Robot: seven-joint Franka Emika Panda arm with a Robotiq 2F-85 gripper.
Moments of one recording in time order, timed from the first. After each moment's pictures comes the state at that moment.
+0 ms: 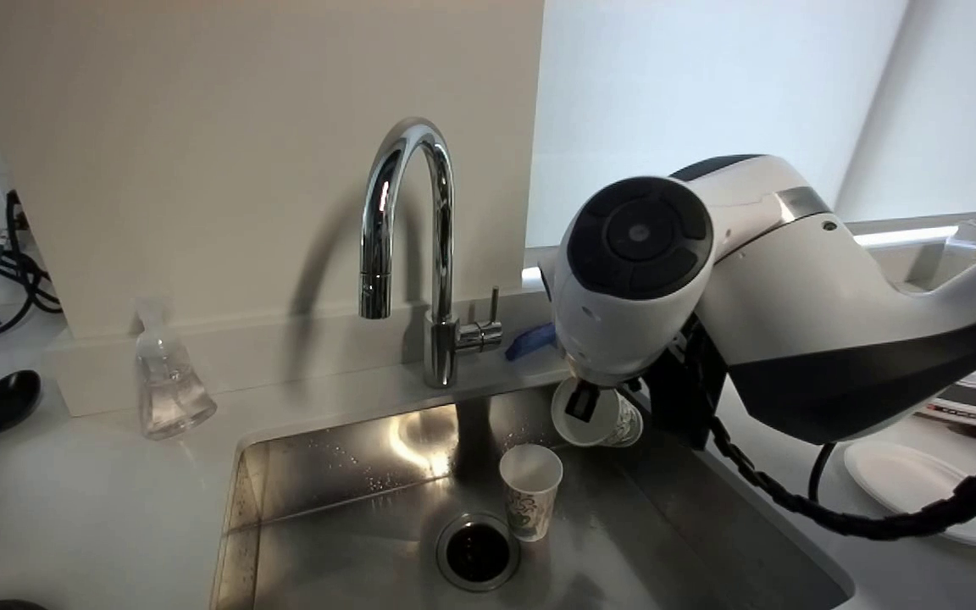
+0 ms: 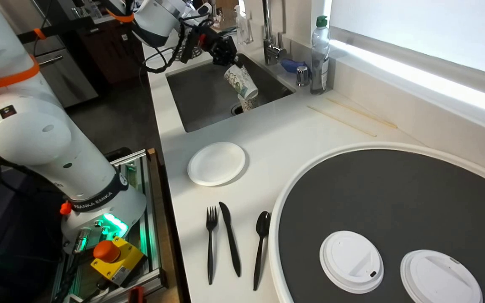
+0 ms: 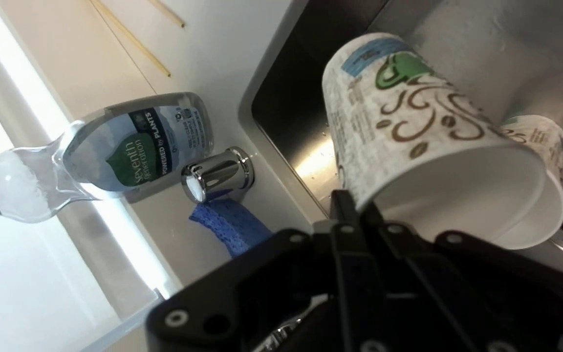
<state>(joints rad) 0.35 0.11 0.37 -2.26 -1.13 2.20 0.80</state>
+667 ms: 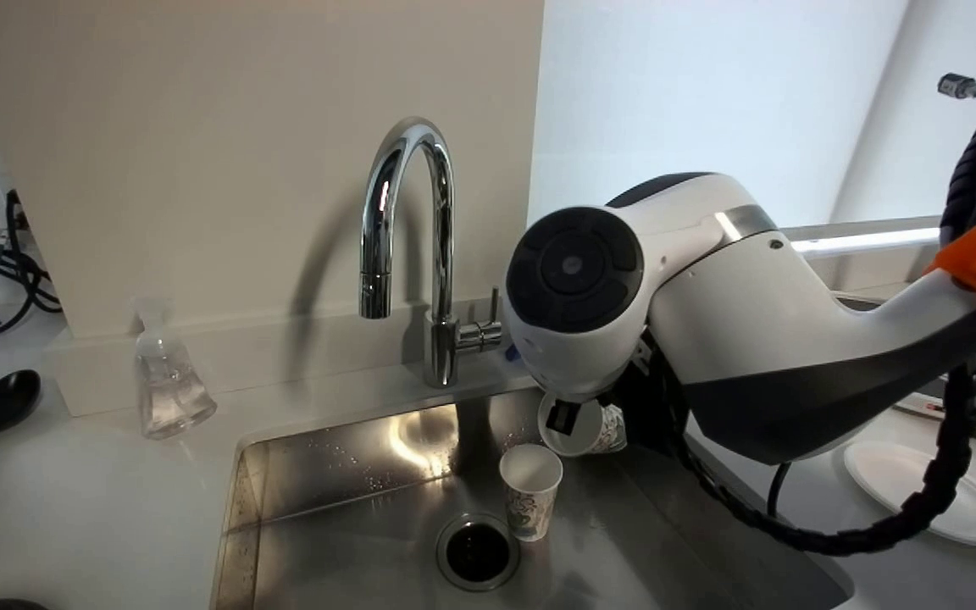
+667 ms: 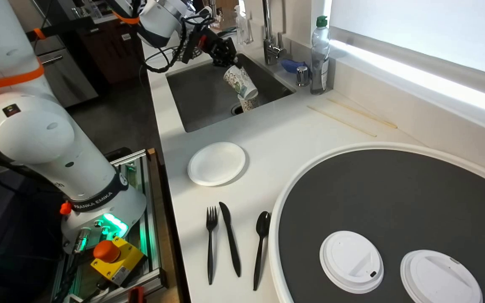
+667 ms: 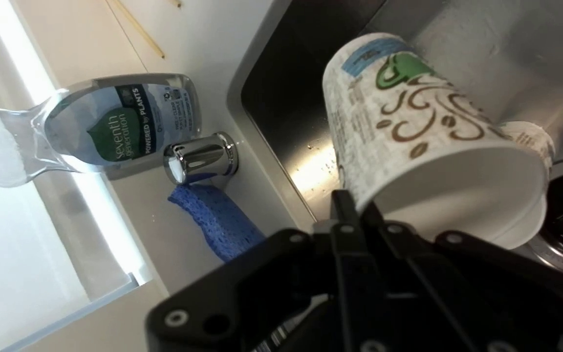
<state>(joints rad) 0.40 0.20 0.37 -2.17 -1.14 2.11 0.76</state>
